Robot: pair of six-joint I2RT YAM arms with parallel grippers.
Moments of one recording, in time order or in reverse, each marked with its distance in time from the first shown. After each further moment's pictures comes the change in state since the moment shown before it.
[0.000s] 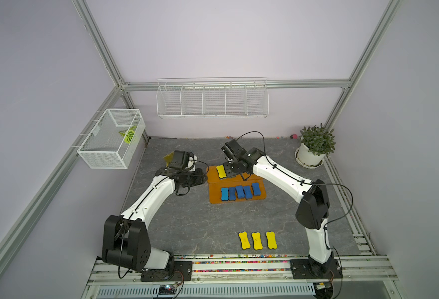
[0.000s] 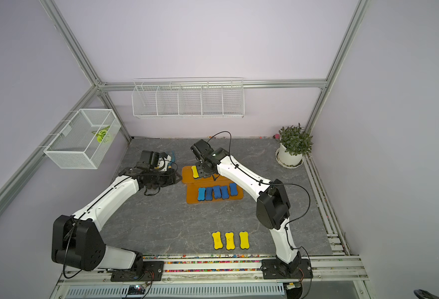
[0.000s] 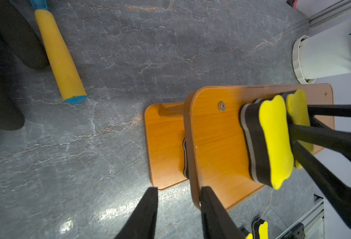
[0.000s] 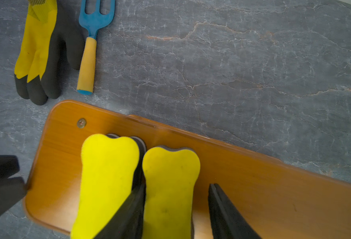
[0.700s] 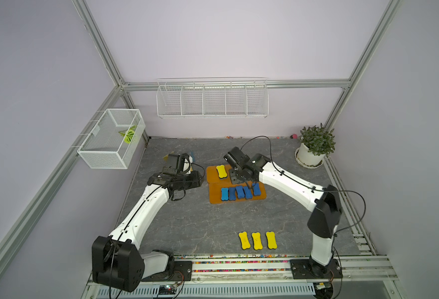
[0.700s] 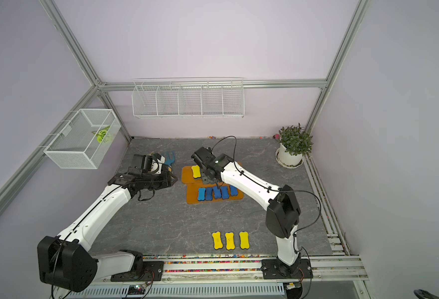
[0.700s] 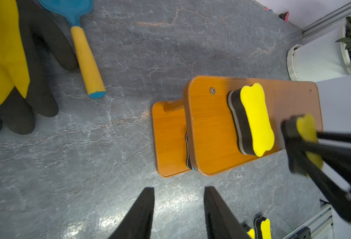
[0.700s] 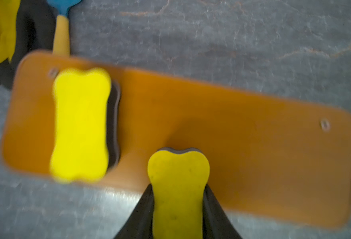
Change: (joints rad) left arm 0.005 -0.167 -0.056 -0.041 -0.066 -0.001; right arm 0.112 -0.222 -0.226 -0.082 0.130 0.160
